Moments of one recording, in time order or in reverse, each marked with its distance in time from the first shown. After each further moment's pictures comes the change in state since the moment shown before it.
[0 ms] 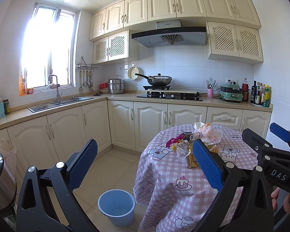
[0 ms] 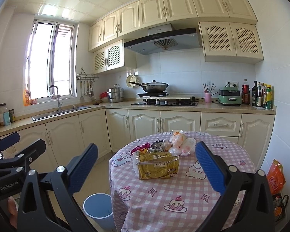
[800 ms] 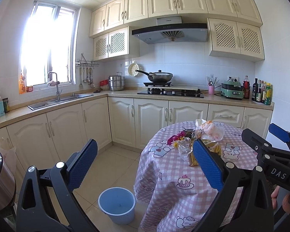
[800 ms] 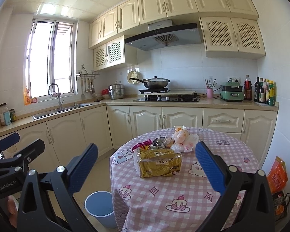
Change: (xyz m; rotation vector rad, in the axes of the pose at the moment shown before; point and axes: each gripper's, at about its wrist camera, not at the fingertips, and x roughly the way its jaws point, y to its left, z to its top) left arm 0.016 0.004 -0.007 -0.006 0.036 0.002; right arm 0.020 -0.006 -0.003 0.017 0.039 0.022
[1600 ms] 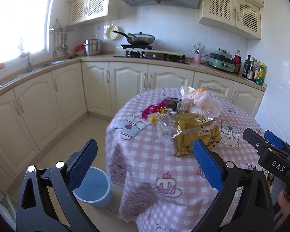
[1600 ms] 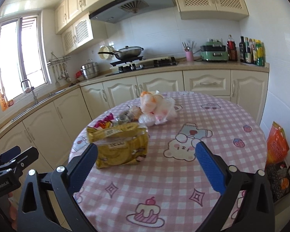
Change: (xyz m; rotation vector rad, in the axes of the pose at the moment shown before) left arm 0.145 -0.050 -0.031 -0.016 0.275 -0.178; right arm 0.116 -0.092 -0.051 0.165 0.209 -0.138
